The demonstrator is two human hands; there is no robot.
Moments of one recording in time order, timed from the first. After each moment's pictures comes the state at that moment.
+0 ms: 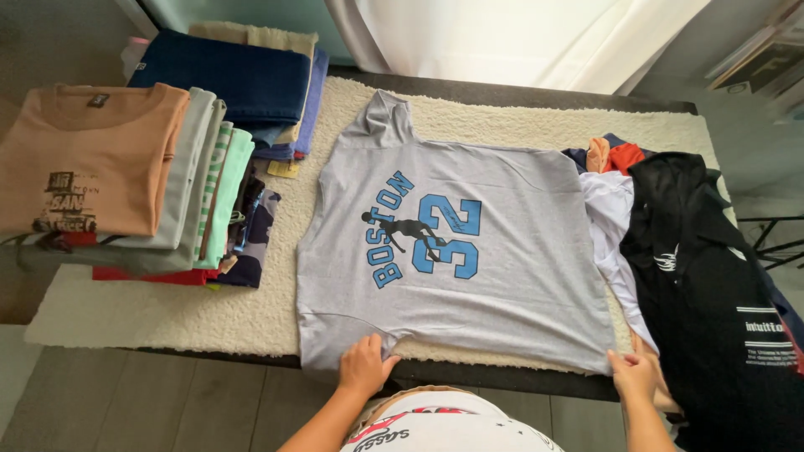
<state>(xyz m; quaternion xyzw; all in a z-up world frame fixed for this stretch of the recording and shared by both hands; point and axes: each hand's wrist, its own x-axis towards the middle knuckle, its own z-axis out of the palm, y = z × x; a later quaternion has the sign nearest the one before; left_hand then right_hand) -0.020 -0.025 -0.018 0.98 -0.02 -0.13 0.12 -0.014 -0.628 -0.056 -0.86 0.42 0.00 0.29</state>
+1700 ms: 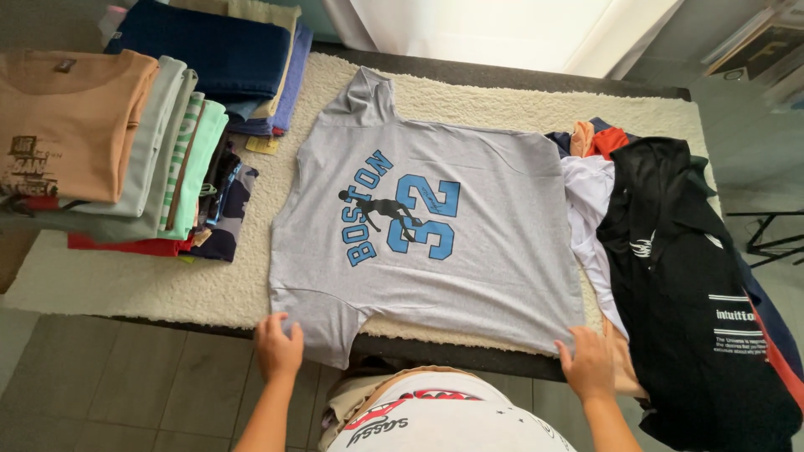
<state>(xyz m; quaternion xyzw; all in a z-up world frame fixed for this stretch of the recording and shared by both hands) -0.050 0.043 0.002 0.92 0.30 0.09 0.26 -0.033 -0.596 -0.012 -0.98 -0.08 -0.17 0.06</state>
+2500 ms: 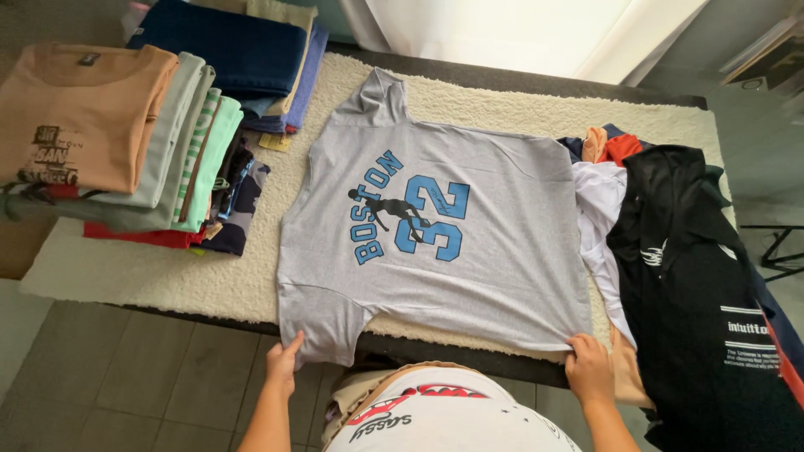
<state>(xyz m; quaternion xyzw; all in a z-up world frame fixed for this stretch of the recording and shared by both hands) -0.081 0.059 -0.060 0.57 0.51 0.03 0.64 -0.030 -0.598 -0.040 -0.99 0.01 -0.08 0.09</state>
